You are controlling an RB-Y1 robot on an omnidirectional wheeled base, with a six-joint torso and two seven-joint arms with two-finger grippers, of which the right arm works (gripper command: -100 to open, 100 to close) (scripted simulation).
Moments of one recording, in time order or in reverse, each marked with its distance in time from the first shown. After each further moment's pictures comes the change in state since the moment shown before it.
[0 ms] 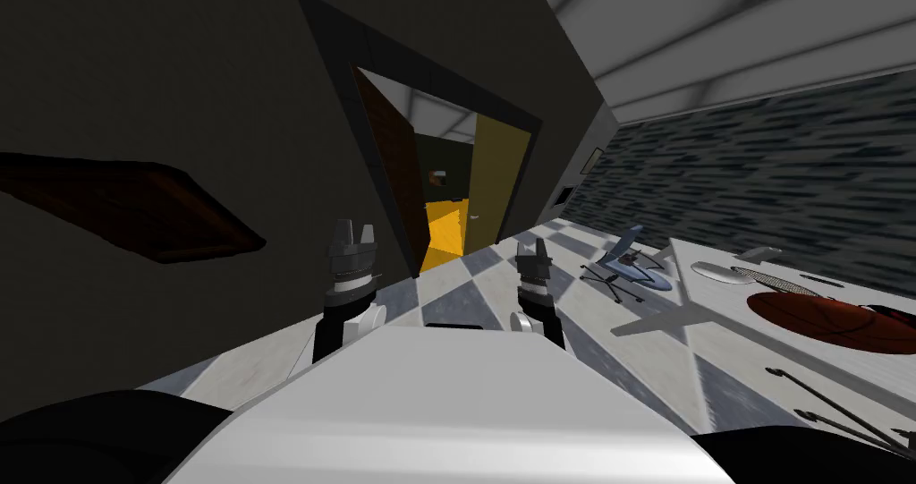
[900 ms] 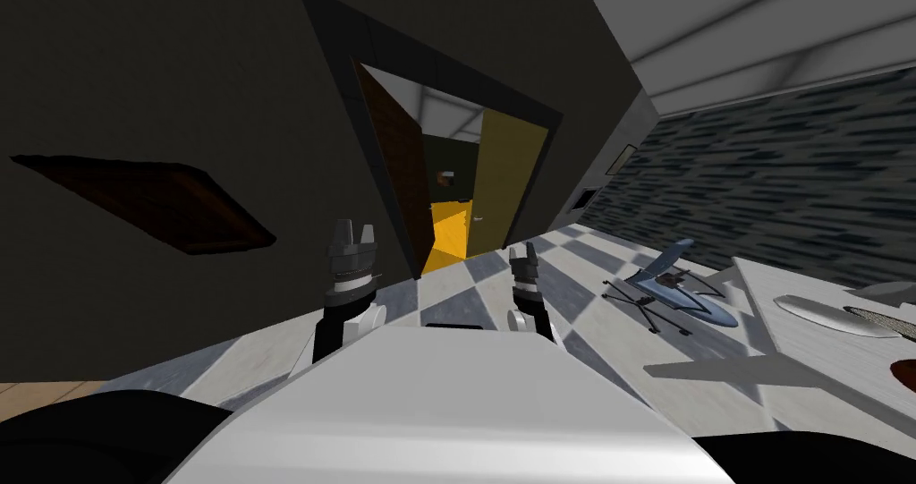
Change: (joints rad) arm -0.079 -0.048 -0.022 0.185 -0.016 -0.032 0.004
